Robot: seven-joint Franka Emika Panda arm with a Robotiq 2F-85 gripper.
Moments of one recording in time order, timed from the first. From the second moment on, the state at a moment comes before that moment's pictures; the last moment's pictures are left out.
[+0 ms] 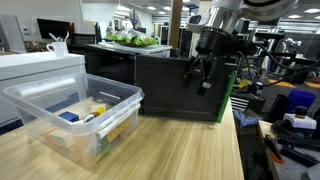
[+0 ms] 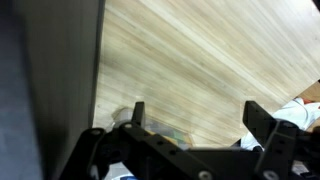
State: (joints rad) arm 0.09 -0.31 -0.12 -2.68 0.46 2.47 -1.02
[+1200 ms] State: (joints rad) arm -0.03 -0.18 -0.25 -2.59 0.46 2.47 -0.96
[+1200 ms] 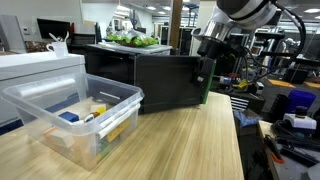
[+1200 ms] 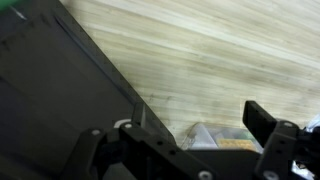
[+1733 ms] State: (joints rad) arm -0.08 -0.09 -0.27 -2.47 0.51 2.47 -0.93
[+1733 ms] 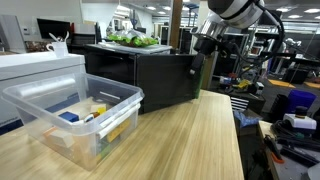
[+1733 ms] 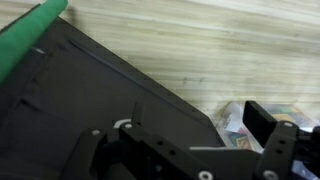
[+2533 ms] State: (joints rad) arm -0.14 0.03 -0.24 -2.28 0.64 2.44 -0.90
